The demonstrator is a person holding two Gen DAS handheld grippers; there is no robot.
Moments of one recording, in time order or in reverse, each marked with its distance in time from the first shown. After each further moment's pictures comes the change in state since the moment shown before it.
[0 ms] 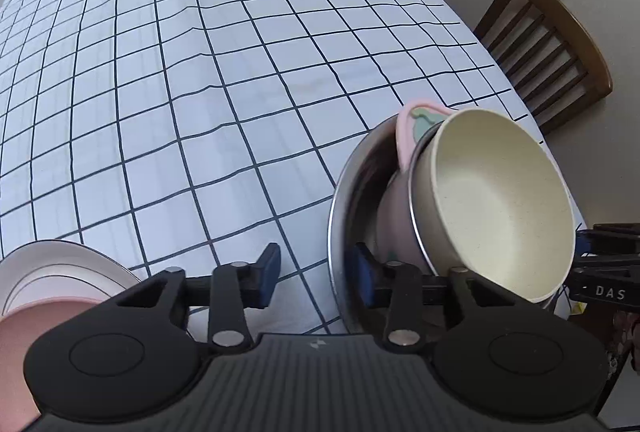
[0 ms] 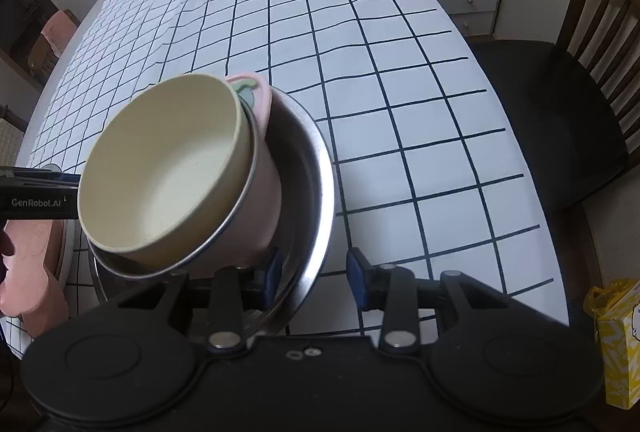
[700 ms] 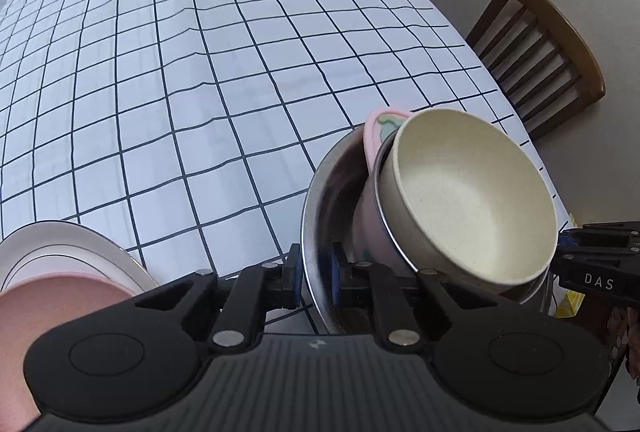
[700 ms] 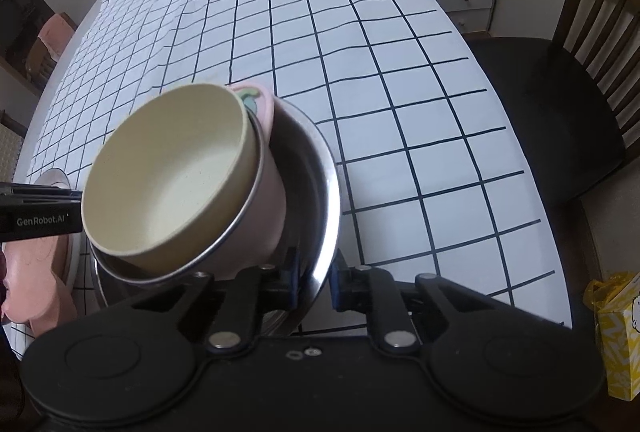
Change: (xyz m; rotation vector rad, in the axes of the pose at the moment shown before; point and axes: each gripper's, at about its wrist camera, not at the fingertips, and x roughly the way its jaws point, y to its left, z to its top) left arm -0.014 -0.008 -0.008 -0.004 -0.018 -0.001; right arm -0.002 0.005 0.006 0.011 0.002 -0.004
